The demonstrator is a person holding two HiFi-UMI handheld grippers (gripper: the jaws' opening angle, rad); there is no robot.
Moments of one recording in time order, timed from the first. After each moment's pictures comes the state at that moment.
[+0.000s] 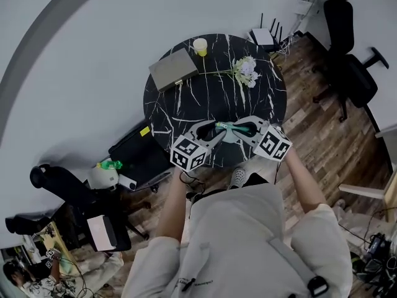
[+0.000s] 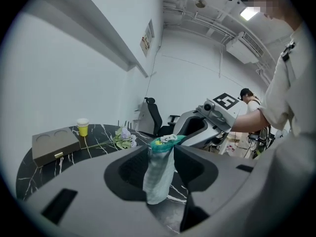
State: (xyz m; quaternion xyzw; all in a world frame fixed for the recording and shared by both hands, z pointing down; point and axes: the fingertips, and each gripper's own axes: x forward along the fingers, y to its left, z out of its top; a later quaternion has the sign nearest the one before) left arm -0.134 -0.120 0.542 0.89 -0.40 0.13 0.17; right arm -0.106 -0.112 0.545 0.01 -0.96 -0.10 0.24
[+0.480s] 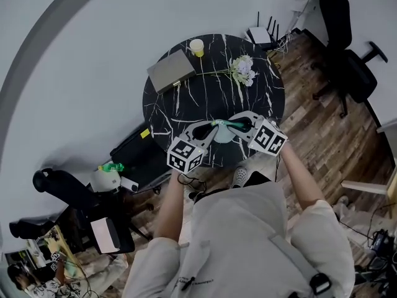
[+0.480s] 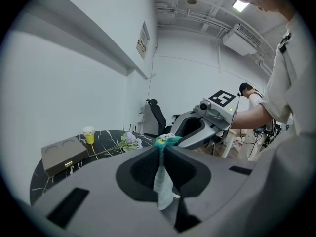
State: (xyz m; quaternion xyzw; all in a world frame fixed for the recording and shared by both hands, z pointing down) left arm -0.139 -0.119 0.527 0.88 -0.42 0.15 0.13; right arm -0.113 -0.119 0.537 0.02 -0.97 -0.08 0.23
